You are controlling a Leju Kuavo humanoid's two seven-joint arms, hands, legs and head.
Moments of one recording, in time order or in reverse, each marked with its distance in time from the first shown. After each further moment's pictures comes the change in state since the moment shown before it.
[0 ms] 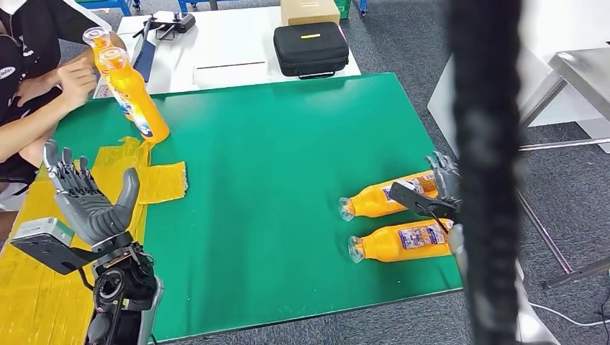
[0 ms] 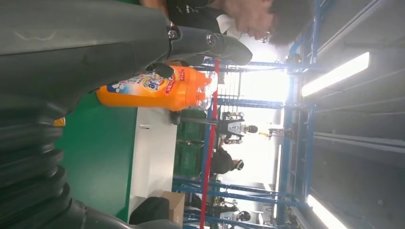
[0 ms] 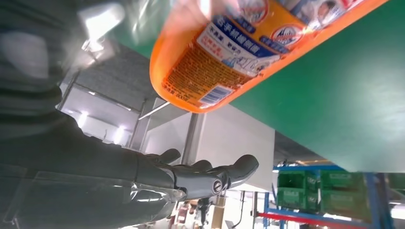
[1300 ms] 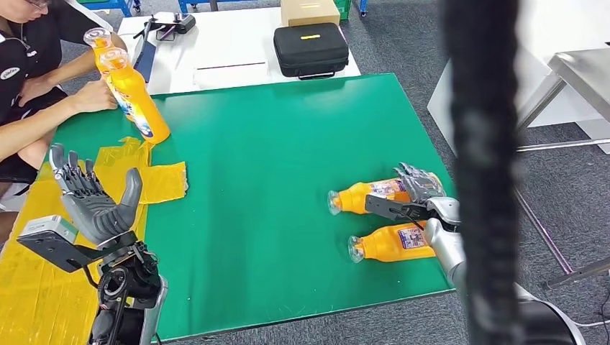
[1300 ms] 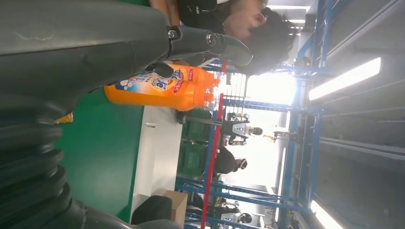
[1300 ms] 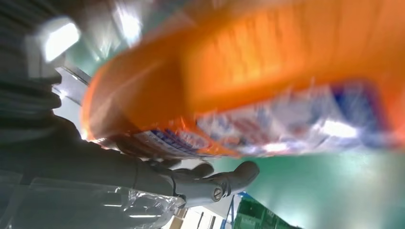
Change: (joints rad) left arm -0.016 0.000 -0.003 0.050 0.050 0.014 -0.017; right arm -0.205 0.029 0.161 0.441 0.077 -0.039 -0.044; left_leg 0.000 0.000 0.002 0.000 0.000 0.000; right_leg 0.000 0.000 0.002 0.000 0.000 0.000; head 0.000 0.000
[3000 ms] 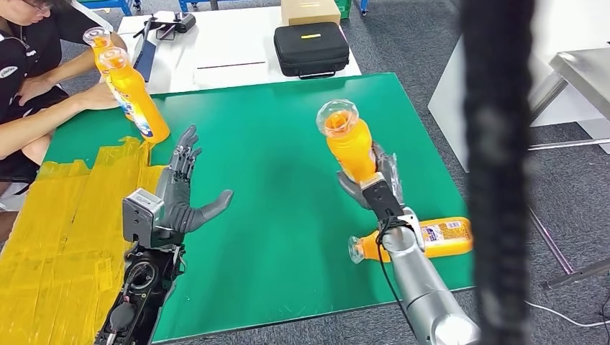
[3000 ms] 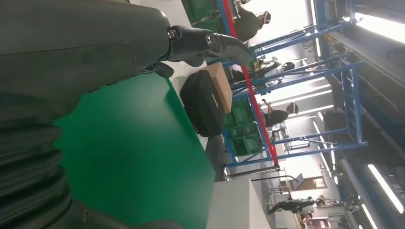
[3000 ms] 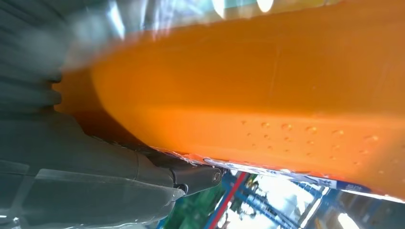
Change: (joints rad) left arm -0.061 0.102 -0.243 0.050 -0.210 -0.364 0.235; right arm 0.218 0.221 0.045 -0.455 -1.008 -0.194 -0.468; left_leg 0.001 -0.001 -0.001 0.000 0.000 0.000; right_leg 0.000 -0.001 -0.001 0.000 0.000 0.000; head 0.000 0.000
